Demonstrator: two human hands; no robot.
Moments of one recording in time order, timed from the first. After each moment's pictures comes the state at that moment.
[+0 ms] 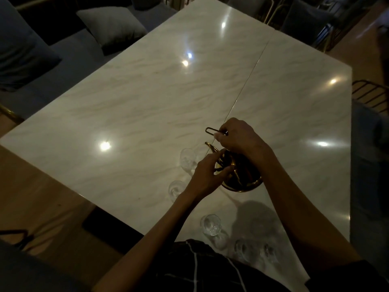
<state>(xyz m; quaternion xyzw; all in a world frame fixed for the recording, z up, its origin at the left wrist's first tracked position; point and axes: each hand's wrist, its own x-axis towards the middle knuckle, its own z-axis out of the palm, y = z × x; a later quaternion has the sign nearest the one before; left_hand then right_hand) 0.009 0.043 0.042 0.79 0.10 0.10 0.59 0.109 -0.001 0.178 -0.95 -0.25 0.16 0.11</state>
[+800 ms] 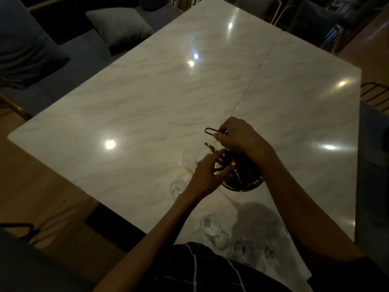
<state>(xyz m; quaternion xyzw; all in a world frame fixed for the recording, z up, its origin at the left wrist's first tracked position) 0.007 0.043 0.042 0.79 0.10 0.11 0.60 0.111 0.003 0.182 -0.94 -0.27 0.19 0.10</state>
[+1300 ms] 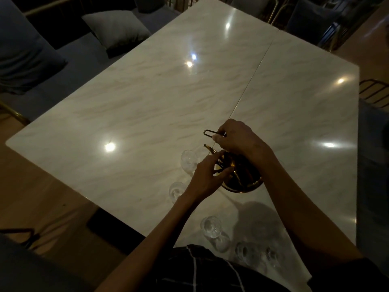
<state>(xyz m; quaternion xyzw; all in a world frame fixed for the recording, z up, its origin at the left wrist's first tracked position) 0.013 0.042 0.042 0.79 0.10 0.10 0.59 0.116 0.000 0.181 -0.94 -0.26 0.20 0.10</state>
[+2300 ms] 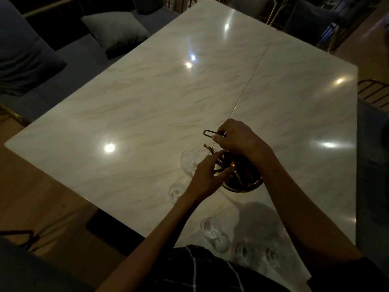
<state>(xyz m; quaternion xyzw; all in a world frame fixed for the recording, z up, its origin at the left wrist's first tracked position) 0.015 0.040 0.044 0.79 0.10 0.11 0.60 0.116 -0.001 0.184 -0.94 -0.26 0.20 0.10</state>
